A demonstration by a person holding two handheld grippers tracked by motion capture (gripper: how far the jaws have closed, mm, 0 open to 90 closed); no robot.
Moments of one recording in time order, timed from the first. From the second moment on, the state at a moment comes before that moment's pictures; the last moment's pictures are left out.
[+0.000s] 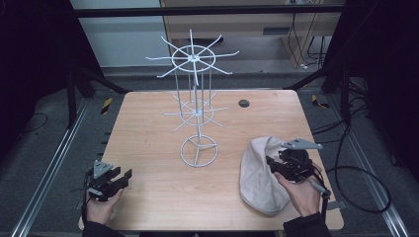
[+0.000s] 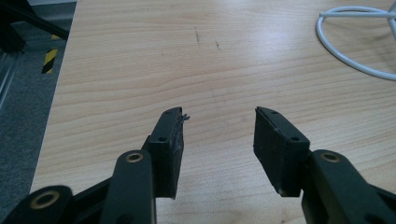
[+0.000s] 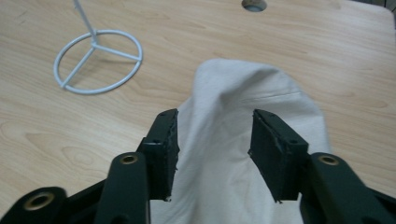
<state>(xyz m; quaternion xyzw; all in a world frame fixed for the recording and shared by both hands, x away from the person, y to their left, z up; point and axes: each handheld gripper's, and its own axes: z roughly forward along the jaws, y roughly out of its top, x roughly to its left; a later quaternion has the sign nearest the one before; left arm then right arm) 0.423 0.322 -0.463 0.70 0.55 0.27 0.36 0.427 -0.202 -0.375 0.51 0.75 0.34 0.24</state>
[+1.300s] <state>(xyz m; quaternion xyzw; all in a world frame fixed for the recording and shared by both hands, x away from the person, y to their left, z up) 0.423 0.323 -0.463 0.70 0.55 0.27 0.36 0.468 -0.169 -0.418 0.57 0.76 0.24 0.19</state>
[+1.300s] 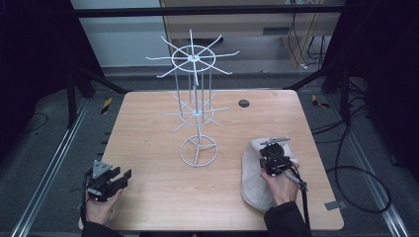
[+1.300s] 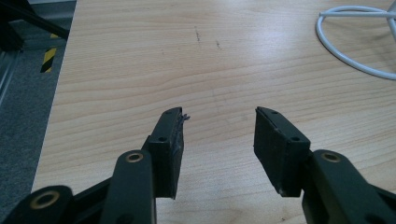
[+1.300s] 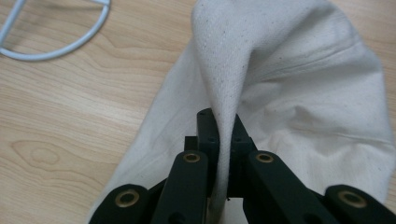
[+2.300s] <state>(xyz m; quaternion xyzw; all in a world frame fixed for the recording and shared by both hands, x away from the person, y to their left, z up) 0.423 0.322 -0.463 0.70 0.55 0.27 0.36 0.405 -0.228 -0.357 0.42 0.69 0.51 0.30</state>
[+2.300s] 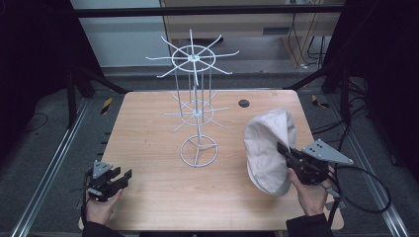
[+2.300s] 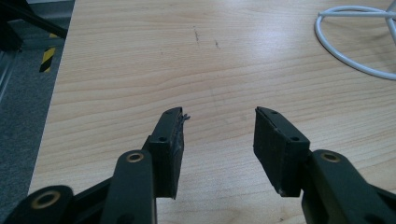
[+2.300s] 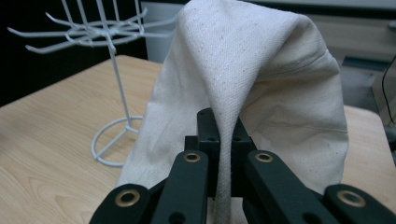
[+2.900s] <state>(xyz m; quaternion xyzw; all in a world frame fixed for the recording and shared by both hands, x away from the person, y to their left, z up) 0.423 0.322 -0.464 0.70 0.55 0.27 0.36 0.383 -0.223 -0.316 0.35 0.64 0.58 0.36</state>
